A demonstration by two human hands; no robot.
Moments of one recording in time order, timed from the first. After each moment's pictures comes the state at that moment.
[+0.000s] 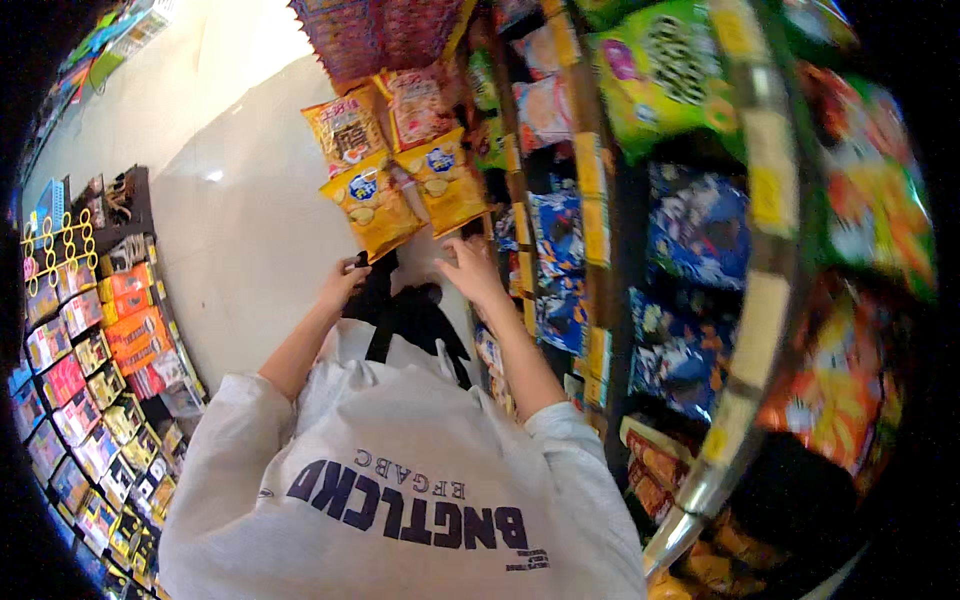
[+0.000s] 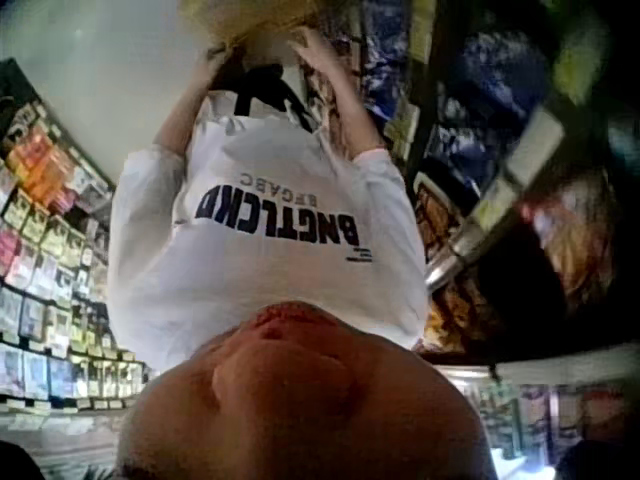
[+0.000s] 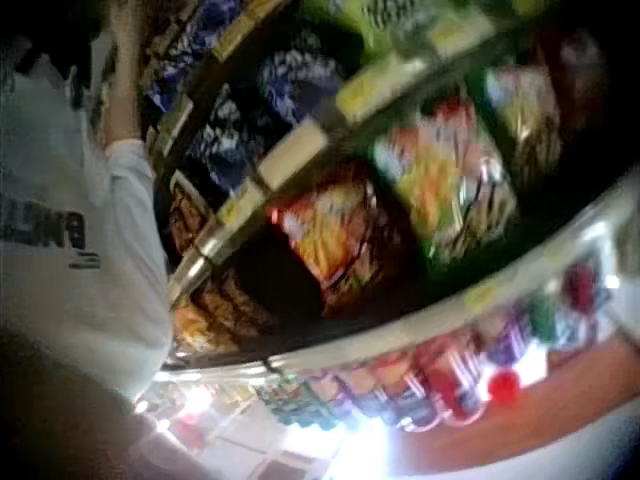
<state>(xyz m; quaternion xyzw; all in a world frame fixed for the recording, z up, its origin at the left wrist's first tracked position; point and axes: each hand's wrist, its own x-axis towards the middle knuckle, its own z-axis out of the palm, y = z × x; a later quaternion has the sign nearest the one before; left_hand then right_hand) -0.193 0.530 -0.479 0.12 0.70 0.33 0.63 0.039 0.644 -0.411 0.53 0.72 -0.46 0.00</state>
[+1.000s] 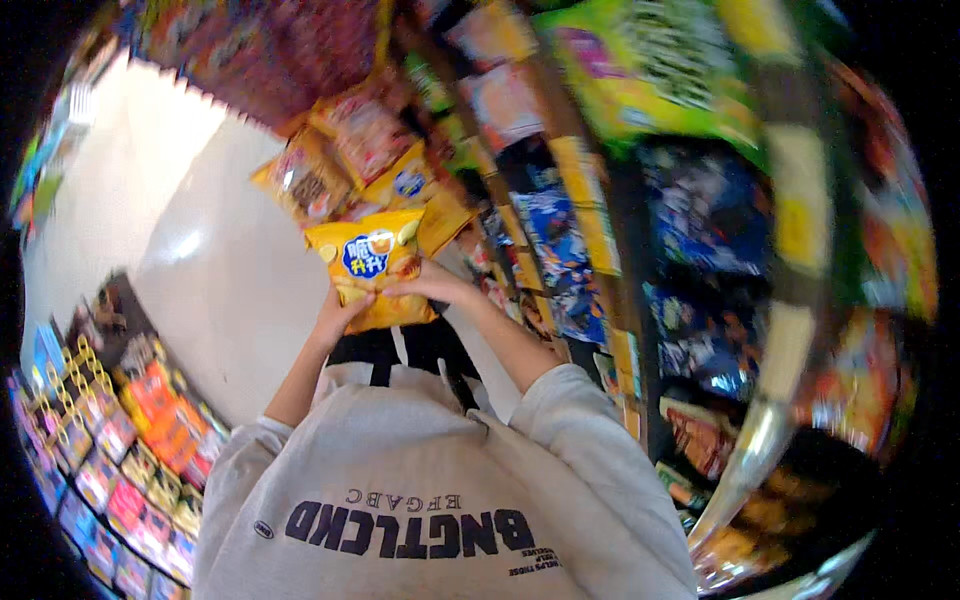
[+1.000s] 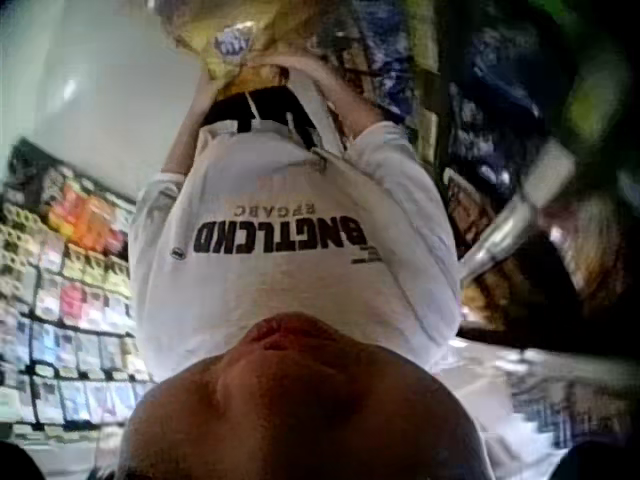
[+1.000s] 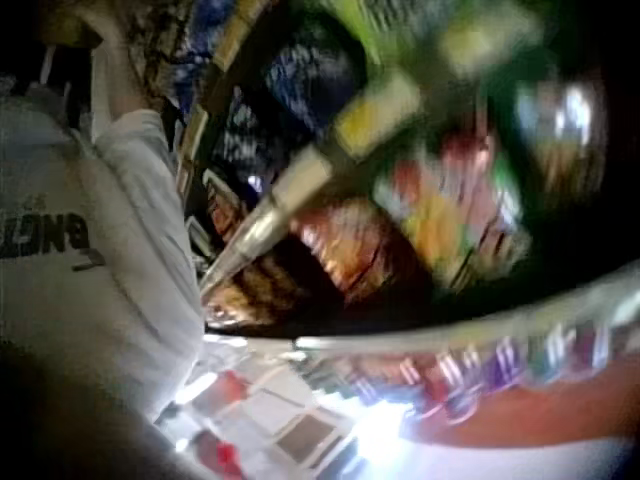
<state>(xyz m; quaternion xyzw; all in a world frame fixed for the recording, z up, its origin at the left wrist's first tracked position) -0.229 0.611 -0.452 0.27 0.54 0.34 0.72 -0.031 0.690 -0.416 0.45 0.48 -0.75 -0.05</state>
